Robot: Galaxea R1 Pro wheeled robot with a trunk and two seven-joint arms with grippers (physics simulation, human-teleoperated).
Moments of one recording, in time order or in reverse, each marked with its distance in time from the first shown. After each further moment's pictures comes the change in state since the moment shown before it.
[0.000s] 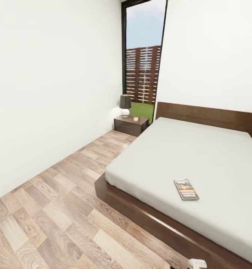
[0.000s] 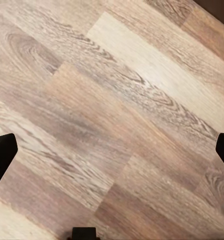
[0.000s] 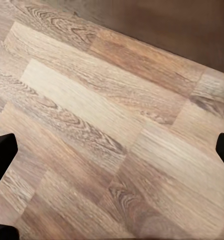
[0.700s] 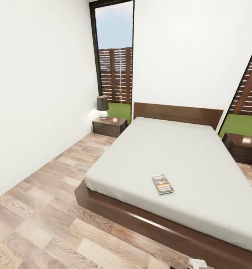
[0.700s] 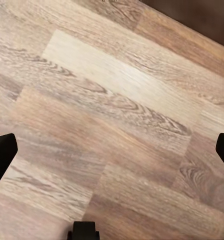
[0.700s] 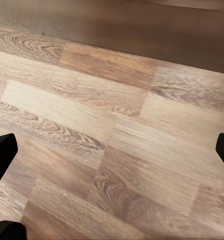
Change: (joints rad) left arm 0.000 0.000 0.000 0.000 0.000 0.000 0.000; right arm 0.000 0.000 0.000 0.000 0.000 0.000 0.001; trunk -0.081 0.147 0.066
